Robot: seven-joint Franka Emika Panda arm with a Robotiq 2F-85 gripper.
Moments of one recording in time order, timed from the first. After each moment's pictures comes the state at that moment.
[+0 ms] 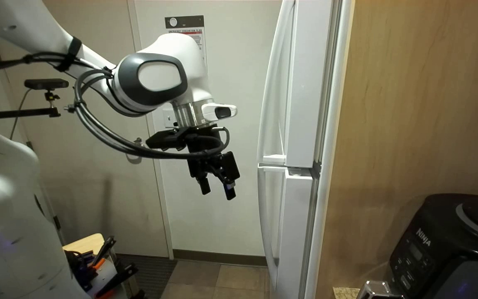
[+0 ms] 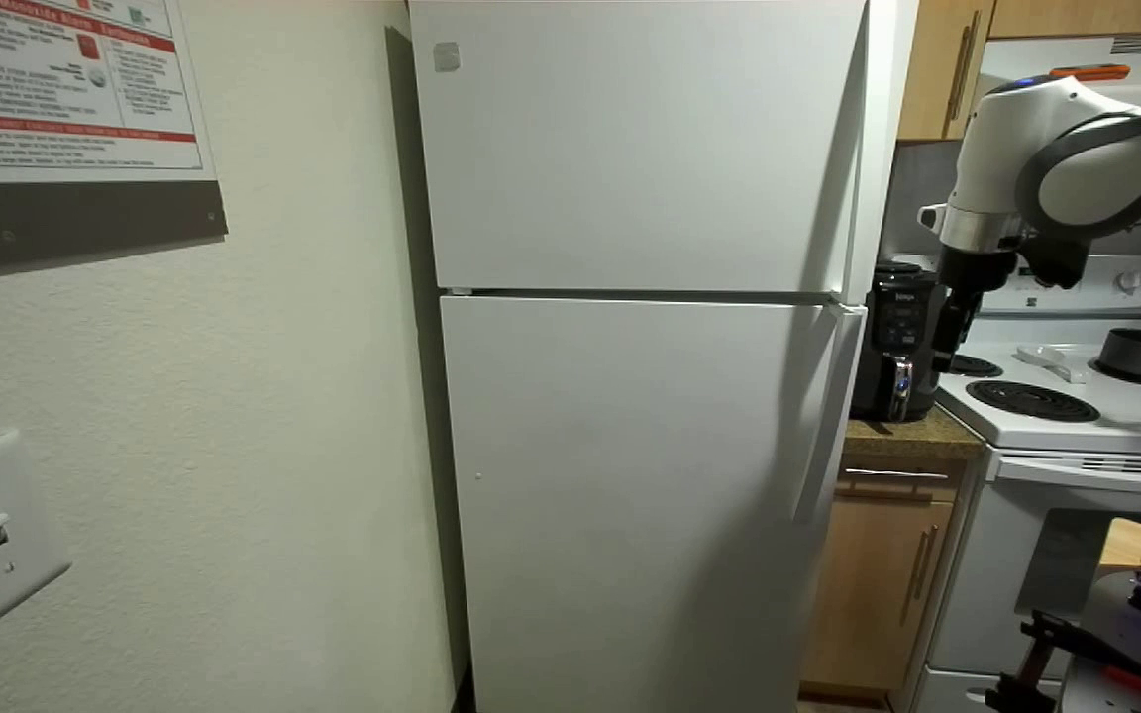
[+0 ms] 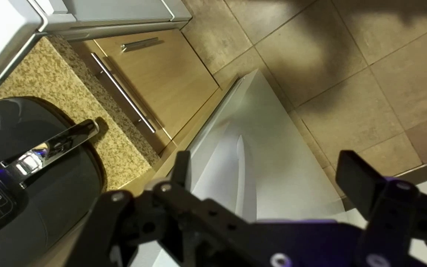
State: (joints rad) arm -0.13 -0.58 -0.16 -2.79 -0.40 2.31 -0.09
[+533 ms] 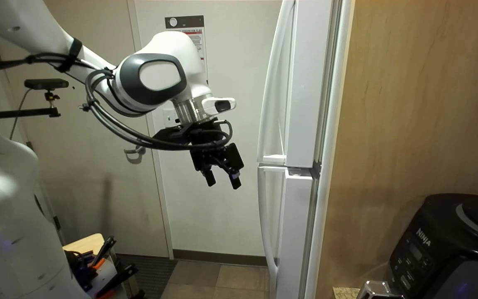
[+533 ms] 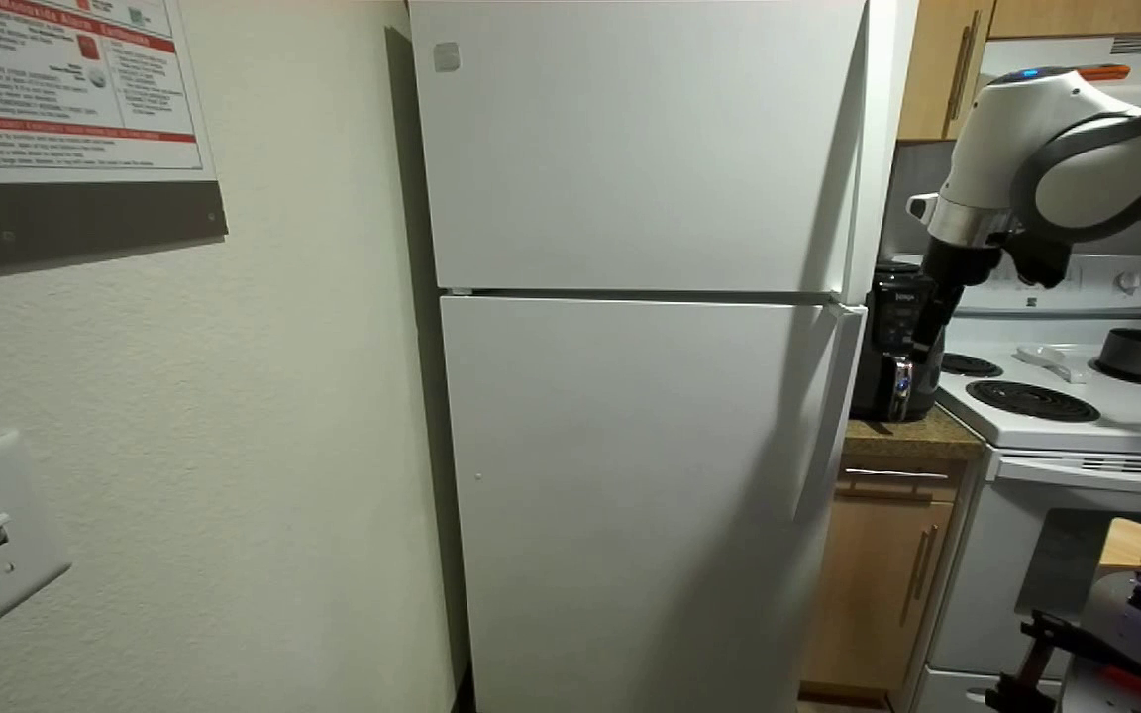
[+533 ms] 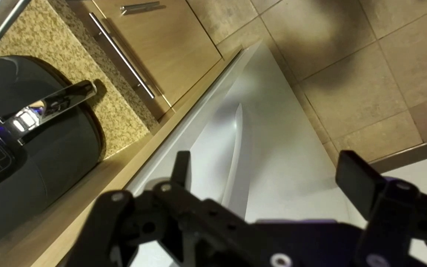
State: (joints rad) arm -0.13 -0.57 -0.13 -2.79 -0.40 2.40 -0.08
